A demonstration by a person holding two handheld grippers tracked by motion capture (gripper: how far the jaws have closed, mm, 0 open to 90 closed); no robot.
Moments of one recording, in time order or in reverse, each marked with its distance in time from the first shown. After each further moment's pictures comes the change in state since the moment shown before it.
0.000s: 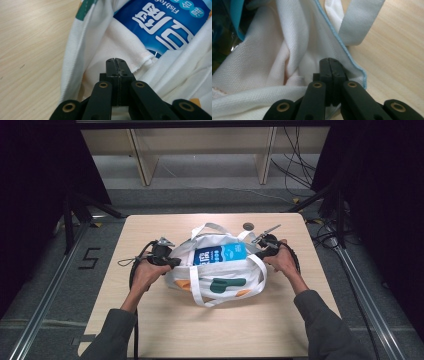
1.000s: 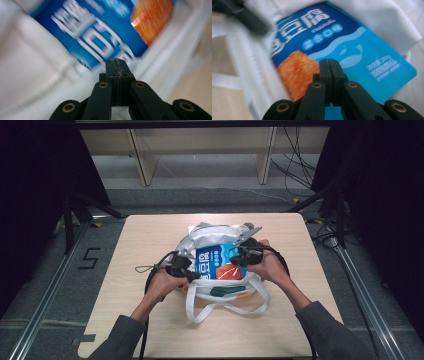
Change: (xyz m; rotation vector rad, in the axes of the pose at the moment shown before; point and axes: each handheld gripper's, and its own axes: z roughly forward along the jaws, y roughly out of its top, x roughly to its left) left arm -0.069 -0.007 0.011 0.117 -0.177 0.147; right arm 0.105 0.026 -0.055 -0.156 0.122 -0.295
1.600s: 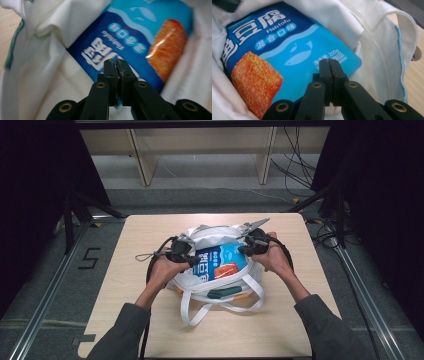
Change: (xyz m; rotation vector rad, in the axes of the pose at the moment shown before) left arm 0.032 0.050 -0.003 -0.086 0.143 -0.100; right arm -0.033 -0.004 -0.005 -0.004 -0.097 0.114
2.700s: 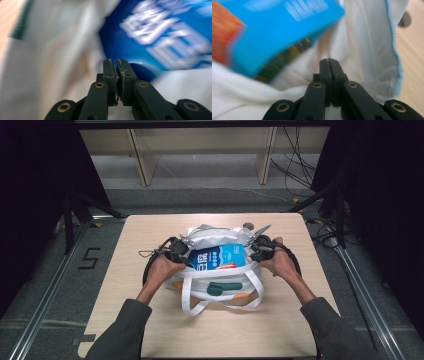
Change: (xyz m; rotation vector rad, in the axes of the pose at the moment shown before) left arm 0.000 -0.015 -0.006 0.118 0.125 0.107; right arm -0.012 -0.024 0.000 0.151 -0.085 -0.070
